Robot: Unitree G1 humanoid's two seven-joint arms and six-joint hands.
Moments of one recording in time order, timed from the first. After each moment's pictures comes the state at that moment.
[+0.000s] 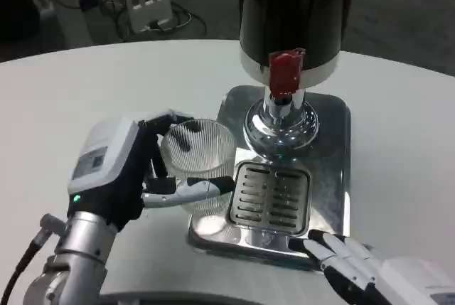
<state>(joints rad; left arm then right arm) -0.40 0.34 -0.03 0.22 0.63 -0.27 0.16 0.51 -0.20 -0.04 -1.03 -0.76 -0.06 0.64</state>
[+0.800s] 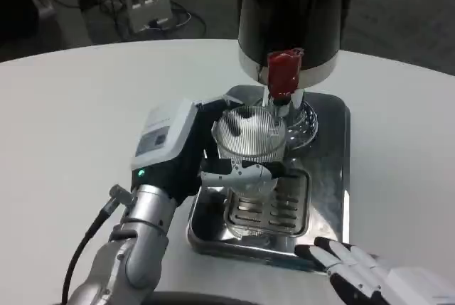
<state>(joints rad) -0.63 0.26 -0.20 0.47 0.64 -0.21 0.26 0.57 -0.17 -0.05 -1.03 -0.76 -0.09 0.62</state>
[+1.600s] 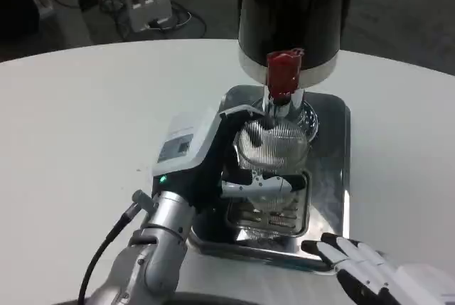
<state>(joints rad) -0.64 0.24 -0.28 0.49 0.65 -0.19 0.28 0.57 -0.17 -0.07 -1.03 -0.74 -0.09 0.61</state>
